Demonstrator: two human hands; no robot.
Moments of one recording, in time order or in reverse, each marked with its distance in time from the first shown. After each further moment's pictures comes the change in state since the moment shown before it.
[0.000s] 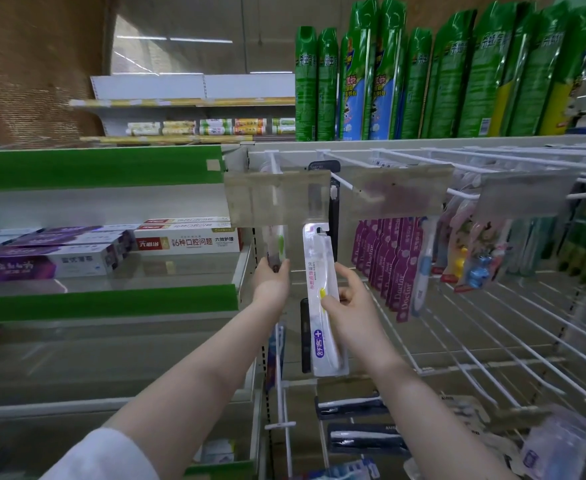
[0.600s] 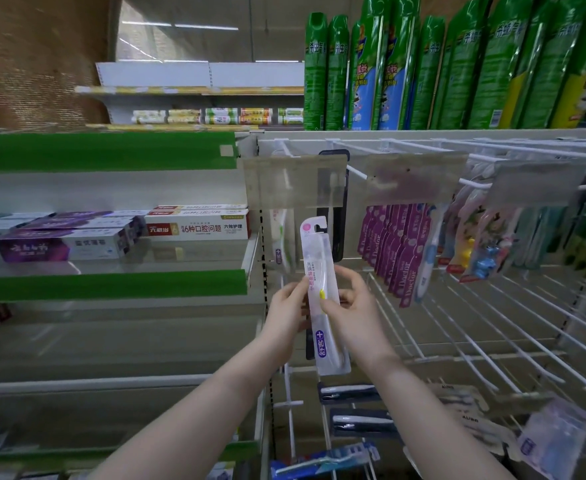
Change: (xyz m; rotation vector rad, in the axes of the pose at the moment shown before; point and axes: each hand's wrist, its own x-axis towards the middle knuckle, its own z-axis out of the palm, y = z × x) left_hand -0.061 -0.037 -0.010 -0.416 -0.326 -0.067; right_hand -0.018 0.011 0.013 0.039 0.025 0.005
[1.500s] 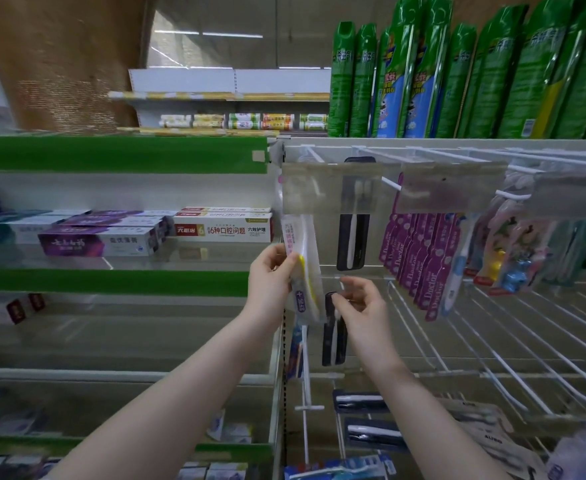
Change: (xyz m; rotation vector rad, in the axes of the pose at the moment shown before) left_hand 0.000 0.047 -0.039 0.081 0.163 0.378; right_hand 0.000 -0.001 0.018 0.005 0.063 -0.097
